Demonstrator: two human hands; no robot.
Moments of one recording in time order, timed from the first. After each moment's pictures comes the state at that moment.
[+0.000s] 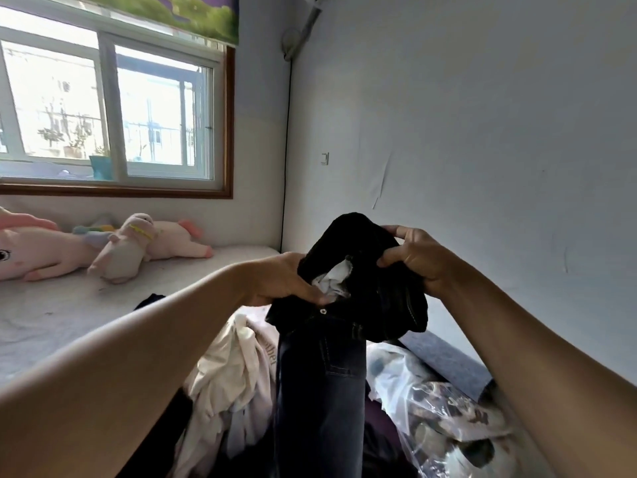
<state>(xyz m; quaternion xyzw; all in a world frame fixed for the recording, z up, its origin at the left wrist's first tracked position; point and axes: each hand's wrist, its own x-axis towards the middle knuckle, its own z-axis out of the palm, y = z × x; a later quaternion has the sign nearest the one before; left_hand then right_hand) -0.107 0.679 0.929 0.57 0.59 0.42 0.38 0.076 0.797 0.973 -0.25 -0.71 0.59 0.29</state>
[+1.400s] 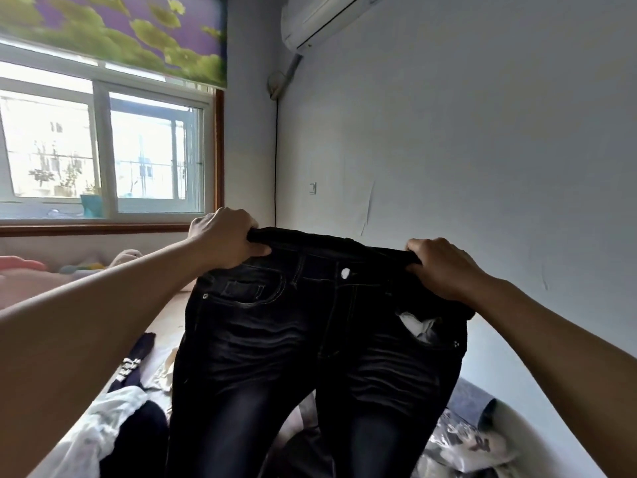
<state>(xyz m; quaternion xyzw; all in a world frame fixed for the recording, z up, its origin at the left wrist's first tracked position) -0.133 0.656 1.022 0.49 0.83 0.19 -0.20 0.128 0.824 1.004 -0.37 -0.90 -0.06 0.23</state>
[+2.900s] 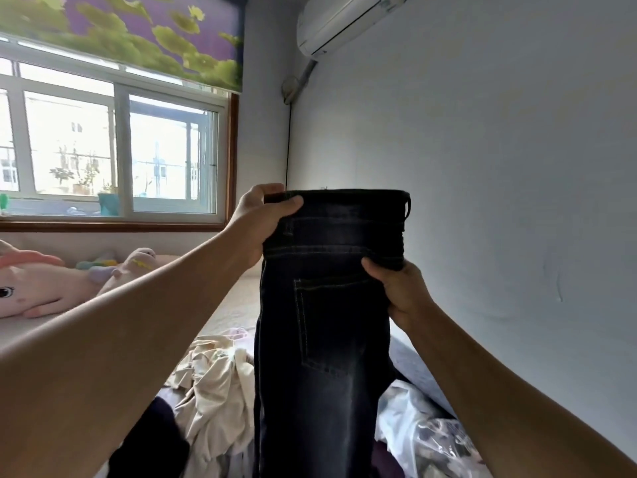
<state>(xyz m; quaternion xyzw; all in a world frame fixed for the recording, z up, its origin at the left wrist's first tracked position) -0.104 0.660 1.035 0.40 0.51 0.74 0.17 0.057 0.794 0.963 -0.21 -0.59 0.63 0.47</state>
